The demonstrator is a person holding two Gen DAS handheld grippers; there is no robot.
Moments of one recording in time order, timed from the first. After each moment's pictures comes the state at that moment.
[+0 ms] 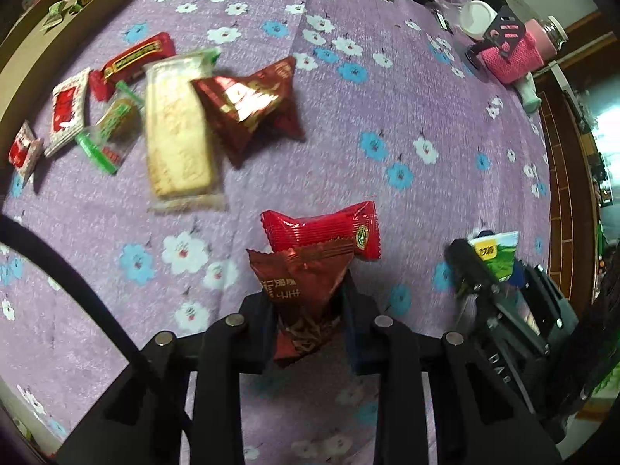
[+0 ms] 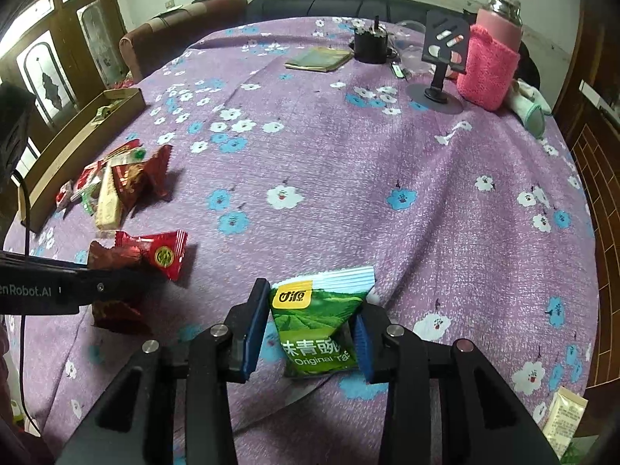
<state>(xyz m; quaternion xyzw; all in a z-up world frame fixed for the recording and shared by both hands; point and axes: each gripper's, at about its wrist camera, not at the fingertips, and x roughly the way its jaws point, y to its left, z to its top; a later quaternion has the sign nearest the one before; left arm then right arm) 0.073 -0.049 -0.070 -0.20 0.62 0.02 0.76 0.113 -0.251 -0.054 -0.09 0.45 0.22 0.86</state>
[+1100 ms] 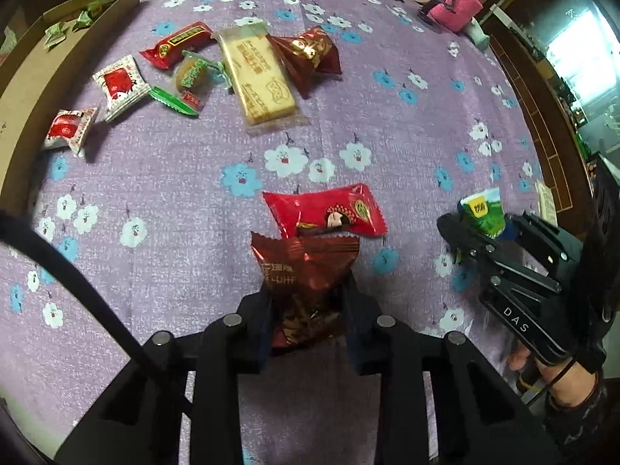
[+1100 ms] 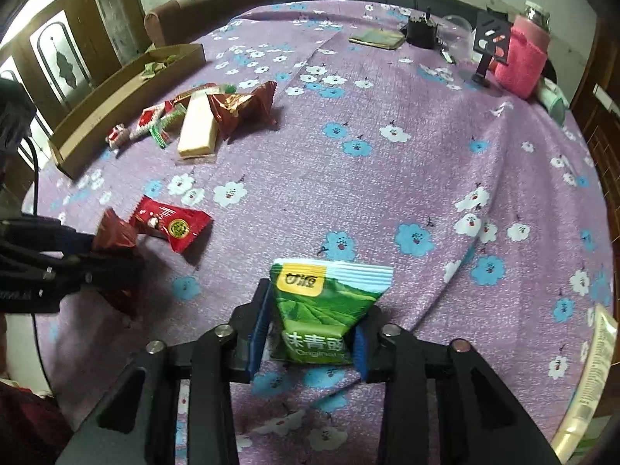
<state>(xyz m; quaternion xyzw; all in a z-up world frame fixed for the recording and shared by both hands) -0.003 -0.002 -0.066 -0.12 0.61 -0.07 0.78 0.039 -0.202 -0.069 -0.10 0.47 0.24 0.84</state>
